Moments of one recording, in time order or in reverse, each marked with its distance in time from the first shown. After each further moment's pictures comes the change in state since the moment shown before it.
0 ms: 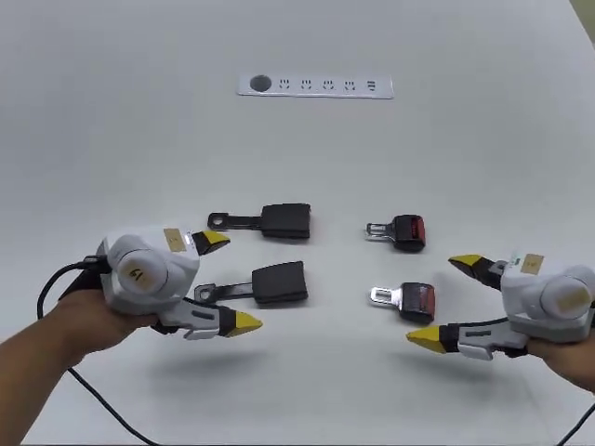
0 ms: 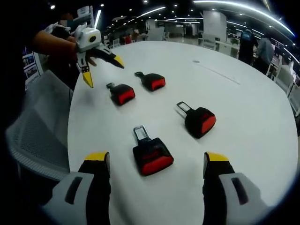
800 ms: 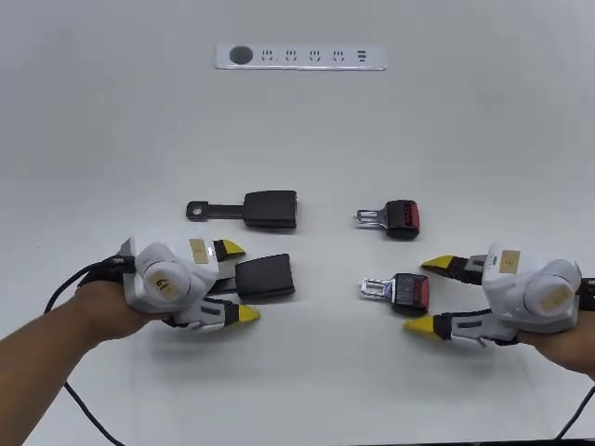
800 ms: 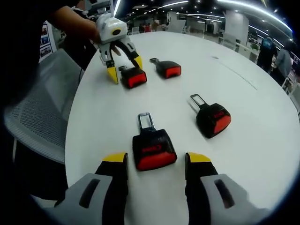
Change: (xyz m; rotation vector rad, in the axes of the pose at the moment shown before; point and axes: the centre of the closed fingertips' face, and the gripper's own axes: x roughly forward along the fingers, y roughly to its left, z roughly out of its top) left arm 0.048 -0.002 -0.020 0.138 0.070 -0.105; right arm 0.008 0.009 -0.011 -0.156 0.068 0.109
